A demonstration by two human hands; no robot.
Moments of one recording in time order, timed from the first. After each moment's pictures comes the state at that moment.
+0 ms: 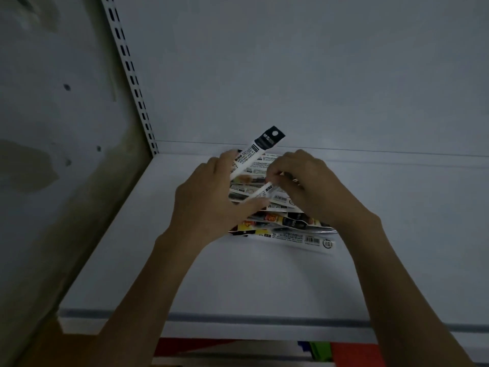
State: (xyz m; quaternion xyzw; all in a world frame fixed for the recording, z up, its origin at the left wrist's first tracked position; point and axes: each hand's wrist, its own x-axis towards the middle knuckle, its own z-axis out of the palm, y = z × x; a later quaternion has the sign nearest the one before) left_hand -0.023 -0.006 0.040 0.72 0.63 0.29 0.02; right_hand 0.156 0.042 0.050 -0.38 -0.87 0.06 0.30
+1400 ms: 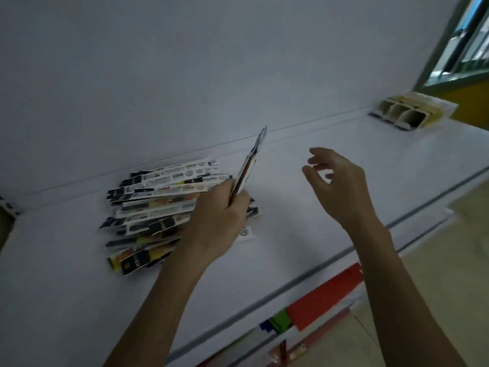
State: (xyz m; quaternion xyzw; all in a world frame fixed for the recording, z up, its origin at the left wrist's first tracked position) left_hand 0.091 -0.007 0.042 0.76 0.42 0.35 0.35; right_hand 0.289 -0.042 0.031 -0.70 -0.55 -0.02 0.45
